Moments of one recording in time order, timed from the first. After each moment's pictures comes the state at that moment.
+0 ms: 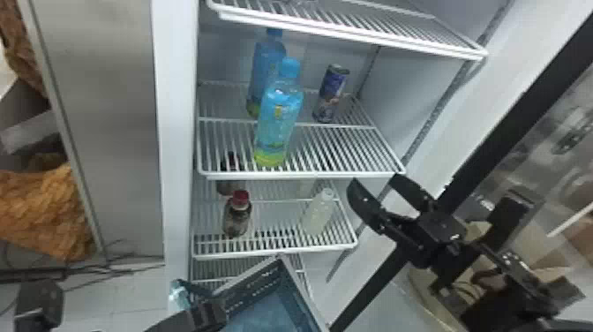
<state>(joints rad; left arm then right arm) 0.23 0.06 0.17 -1.76 1.40 1.48 -0.44 0.52 -0.11 -0.42 -2.41 -0.42 0.50 0.44</state>
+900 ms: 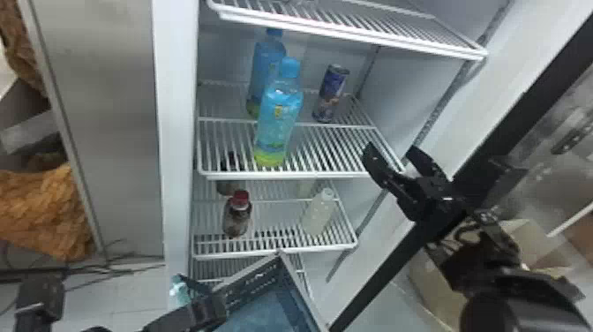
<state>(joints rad) 0.22 0.07 0.16 -1.76 1.40 1.47 -0.44 0.26 -0.12 -0.40 -2.16 -0.34 0.41 0.34</state>
